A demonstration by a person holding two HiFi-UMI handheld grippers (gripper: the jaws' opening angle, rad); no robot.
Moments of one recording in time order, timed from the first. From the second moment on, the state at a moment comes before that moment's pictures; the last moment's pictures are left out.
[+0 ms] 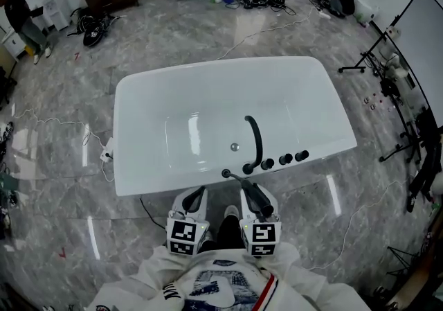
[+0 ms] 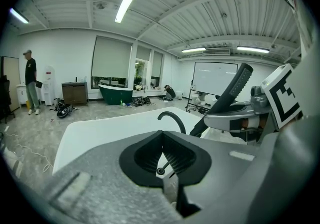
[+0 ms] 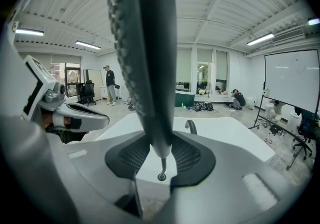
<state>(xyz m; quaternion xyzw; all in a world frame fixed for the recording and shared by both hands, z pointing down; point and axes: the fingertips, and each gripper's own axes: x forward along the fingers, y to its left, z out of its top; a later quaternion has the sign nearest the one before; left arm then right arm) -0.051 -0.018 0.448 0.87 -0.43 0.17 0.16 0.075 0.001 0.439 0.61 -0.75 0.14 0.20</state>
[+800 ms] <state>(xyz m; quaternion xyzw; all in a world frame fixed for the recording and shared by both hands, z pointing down) -0.024 -0.054 0.468 0.84 -0.47 0.20 0.18 0.085 -0.041 0.468 0.54 -0.80 0.16 0.21</state>
